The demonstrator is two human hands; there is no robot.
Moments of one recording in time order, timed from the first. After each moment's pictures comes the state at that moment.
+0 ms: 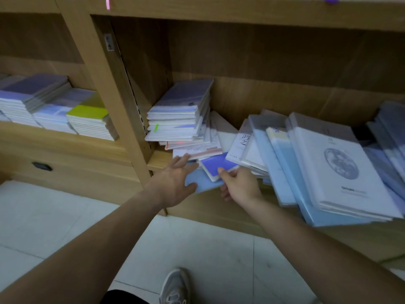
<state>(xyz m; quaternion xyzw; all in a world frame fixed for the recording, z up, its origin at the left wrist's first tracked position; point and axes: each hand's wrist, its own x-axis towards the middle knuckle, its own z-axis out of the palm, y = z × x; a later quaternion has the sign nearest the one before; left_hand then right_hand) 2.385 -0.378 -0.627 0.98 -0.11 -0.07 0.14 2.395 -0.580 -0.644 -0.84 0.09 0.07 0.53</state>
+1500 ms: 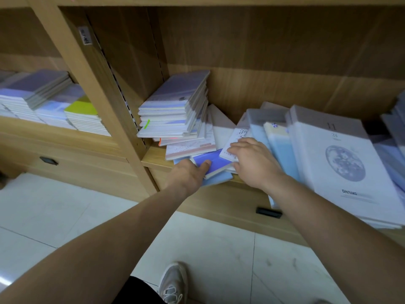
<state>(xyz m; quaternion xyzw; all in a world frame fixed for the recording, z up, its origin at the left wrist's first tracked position) 2.415 -0.449 -0.643 0.92 0.20 -0.08 0.31 2.444 -0.641 -0.612 -0.97 -0.25 -0.05 0.06</state>
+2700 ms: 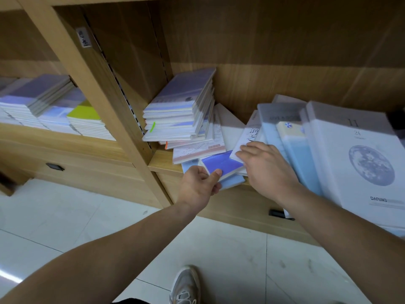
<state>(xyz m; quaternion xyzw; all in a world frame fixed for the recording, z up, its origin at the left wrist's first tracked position) 2.393 -0.453 -0.652 0.78 0.16 -0.02 0.61 2.440 -0.639 -0.630 -0.96 -0.25 -0.10 0.01</state>
